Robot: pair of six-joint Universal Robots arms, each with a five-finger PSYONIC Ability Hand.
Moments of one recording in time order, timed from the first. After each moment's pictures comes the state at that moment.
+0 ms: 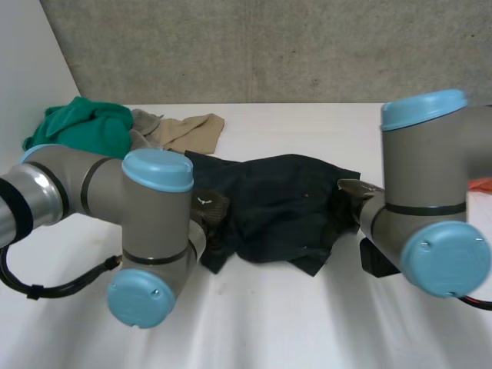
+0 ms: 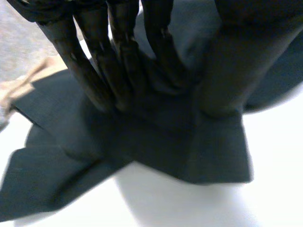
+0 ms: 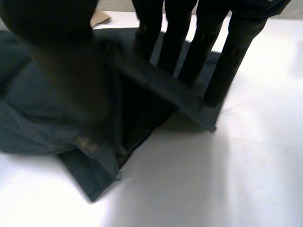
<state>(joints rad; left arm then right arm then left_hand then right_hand) 4.03 -2.26 -1.21 3.00 -1.77 3.31 2.12 -1.00 1.17 0.45 1.77 3.43 0.82 0.77 0.77 0.77 0.60 0.92 0.93 0.90 0.90 0.72</state>
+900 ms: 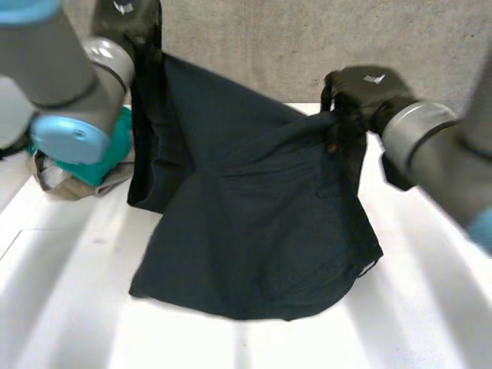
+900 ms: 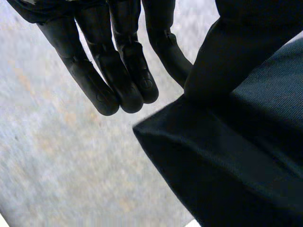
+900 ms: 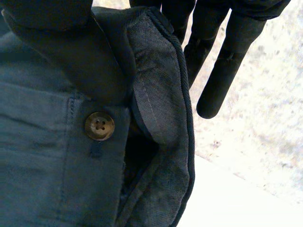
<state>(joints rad) 4.30 -2.34 -0.51 3.05 -1.64 3.43 2.07 -1.22 1.14 0.20 1.55 3.08 1.15 1.20 1.19 1.20 1.01 1.14 1.17 1.19 1.20 1.00</state>
